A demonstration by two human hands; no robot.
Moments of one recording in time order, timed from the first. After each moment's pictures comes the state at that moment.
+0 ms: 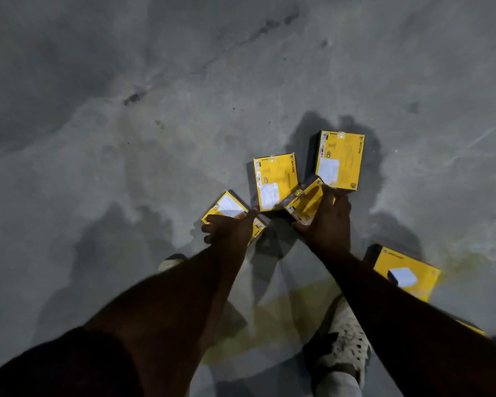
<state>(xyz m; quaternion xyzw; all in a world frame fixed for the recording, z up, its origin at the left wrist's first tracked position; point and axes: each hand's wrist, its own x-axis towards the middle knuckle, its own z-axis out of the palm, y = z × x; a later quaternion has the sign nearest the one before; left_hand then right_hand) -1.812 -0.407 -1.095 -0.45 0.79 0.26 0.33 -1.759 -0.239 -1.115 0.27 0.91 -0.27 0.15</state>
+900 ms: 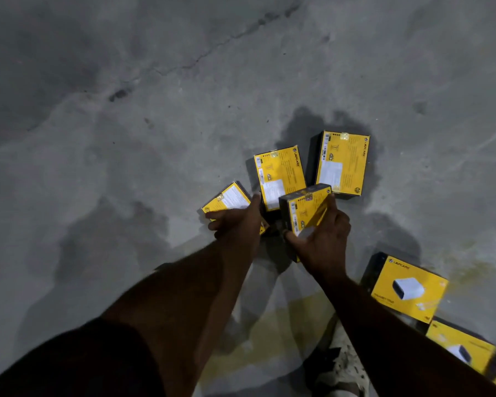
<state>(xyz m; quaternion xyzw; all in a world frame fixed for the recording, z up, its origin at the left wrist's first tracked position) -1.838 -0.380 -1.152 -0.53 0.73 0.30 0.29 -1.747 -0.256 -1.130 0.33 0.87 -0.33 0.15</state>
